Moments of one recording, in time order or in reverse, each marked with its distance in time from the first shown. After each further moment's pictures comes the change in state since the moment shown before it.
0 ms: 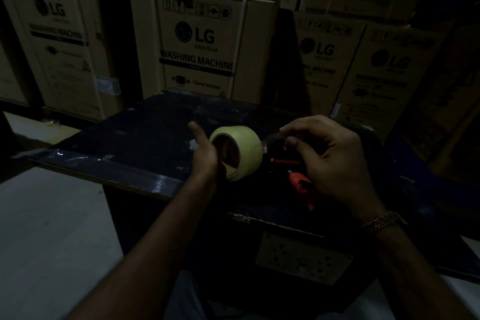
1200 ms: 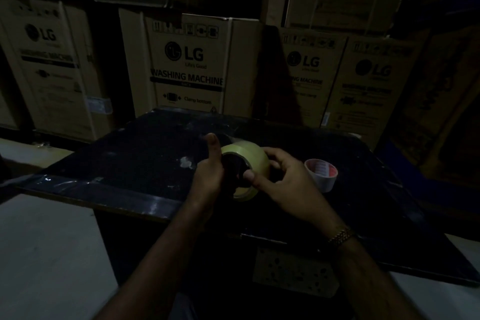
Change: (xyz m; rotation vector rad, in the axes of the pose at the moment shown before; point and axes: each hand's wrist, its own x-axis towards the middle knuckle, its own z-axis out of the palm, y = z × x) left_hand -0.018 -0.008 0.010 0.305 -0.167 0.280; right_hand -0.012 0.018 0.040 0.362 -0.240 0.469
